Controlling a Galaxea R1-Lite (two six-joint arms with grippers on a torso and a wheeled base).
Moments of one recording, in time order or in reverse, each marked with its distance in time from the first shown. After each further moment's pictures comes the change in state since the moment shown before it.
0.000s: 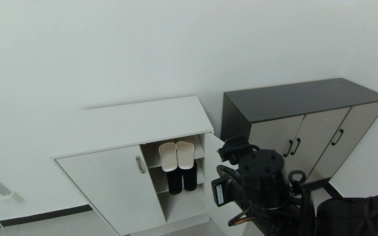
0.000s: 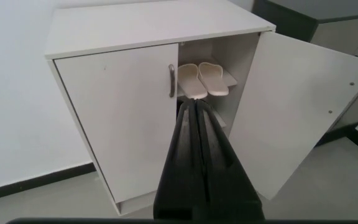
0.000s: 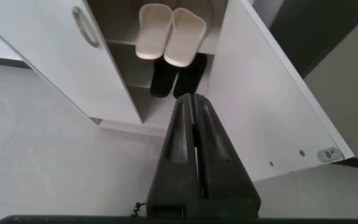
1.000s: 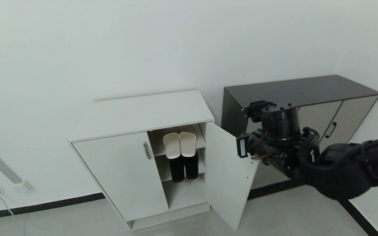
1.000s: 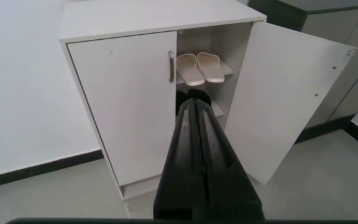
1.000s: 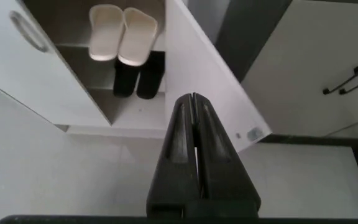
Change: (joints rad) left arm -0.001 0.000 0.000 0.000 0.000 0.000; right arm -0.315 0.018 -0.234 0.206 0.127 -0.076
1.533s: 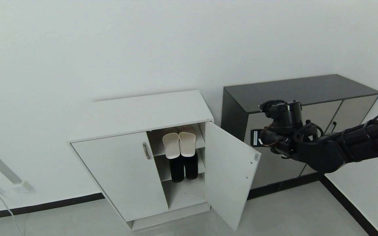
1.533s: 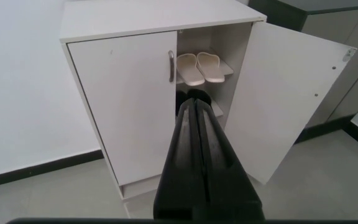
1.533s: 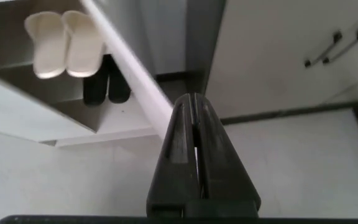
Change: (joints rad) left arm 0.001 0.000 0.000 0.000 0.000 0.000; right arm -0.184 0.120 -0.096 0.035 0.113 0.089
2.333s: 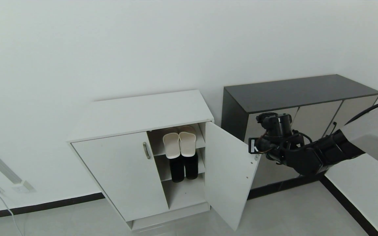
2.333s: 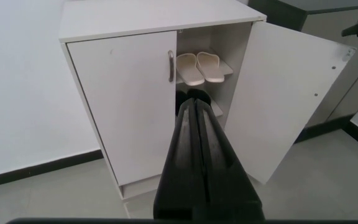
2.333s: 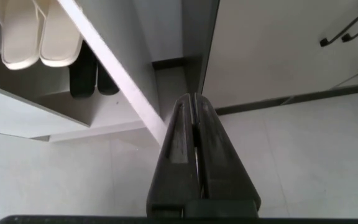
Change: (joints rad) left arm 0.000 0.000 0.000 0.000 0.000 0.000; right arm -0.053 0.152 -0.030 -0.076 0.024 0.000
